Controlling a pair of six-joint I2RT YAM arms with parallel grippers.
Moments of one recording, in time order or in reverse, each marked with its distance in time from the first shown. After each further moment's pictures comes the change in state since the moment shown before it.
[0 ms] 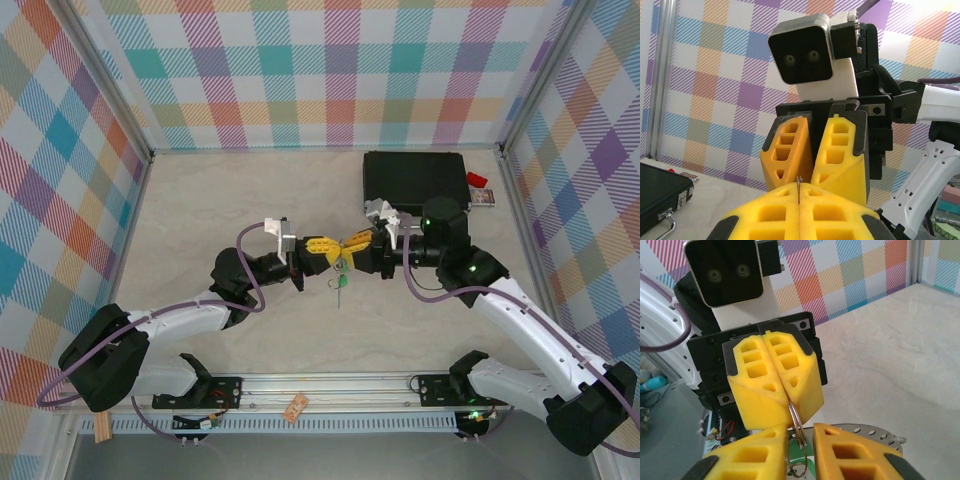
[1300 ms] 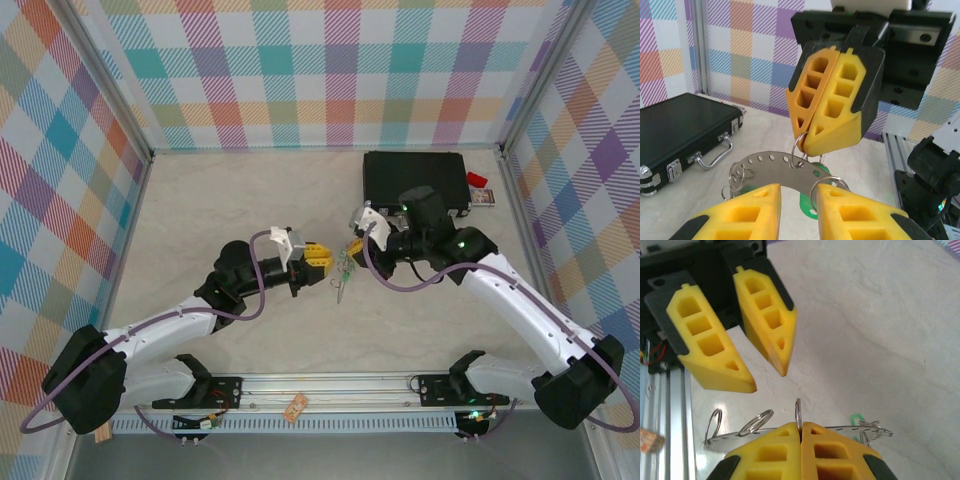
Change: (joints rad) left arm 0.039 -0.139 -0.009 -0.529 -0.047 0.331; right arm 0.047 0.166 0.217 -0.464 0.254 -0.476
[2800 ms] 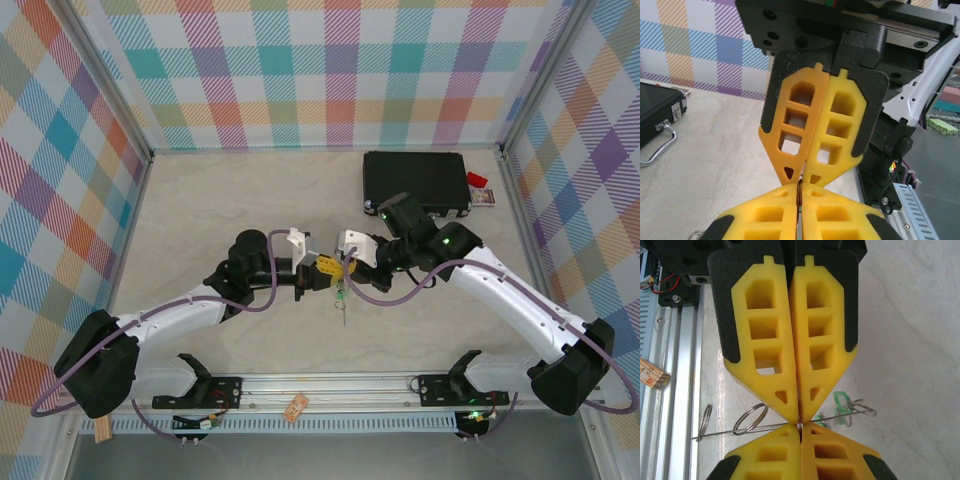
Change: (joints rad) left arm -0.004 0.105 0.092 -0.103 0.237 0.055; right arm 0.098 0.061 0.058 -0.180 0.058 -0.200
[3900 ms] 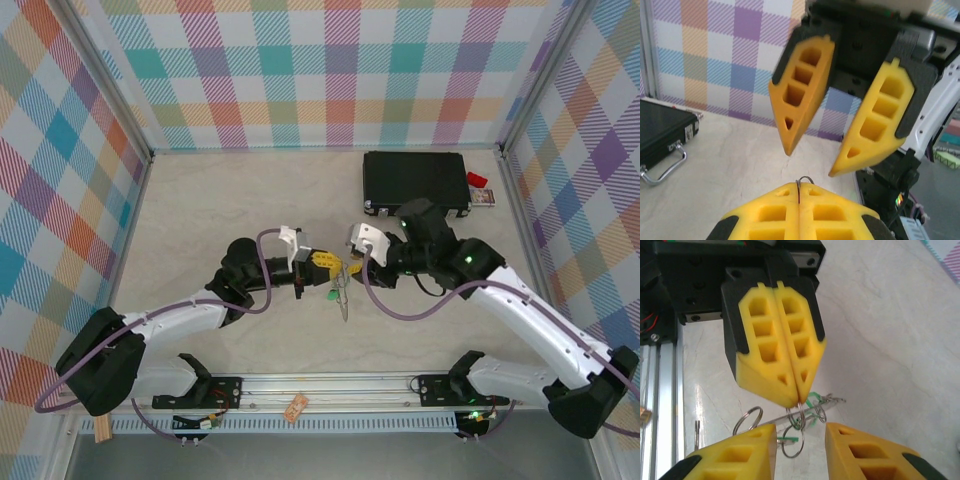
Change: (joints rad) left arm -0.005 0.016 -0.074 0.300 -0.069 -0.174; right arm 0.005 -0.172 -0.098 0.162 0.079 0.169
